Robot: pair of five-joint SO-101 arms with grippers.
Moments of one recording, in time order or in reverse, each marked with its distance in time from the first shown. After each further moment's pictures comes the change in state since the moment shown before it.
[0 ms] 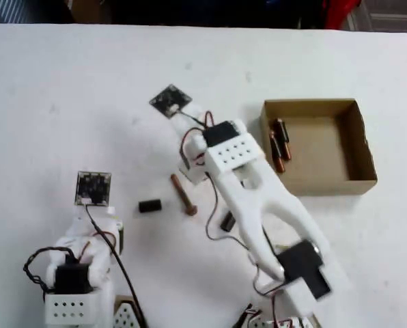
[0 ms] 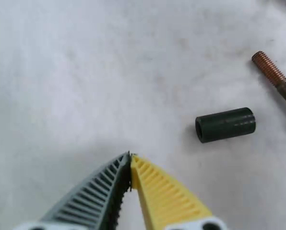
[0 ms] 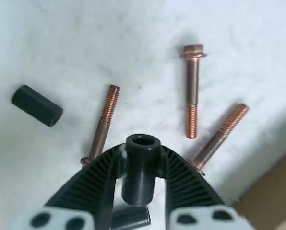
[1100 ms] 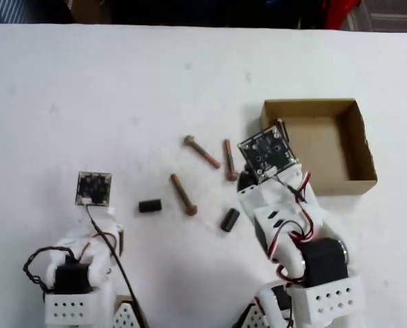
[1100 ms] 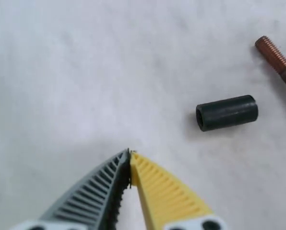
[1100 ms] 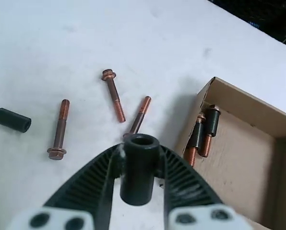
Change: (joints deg) left arm -0.3 0.0 0.0 1.8 0.0; right arm 14.0 -67.0 34.7 0.5 0.1
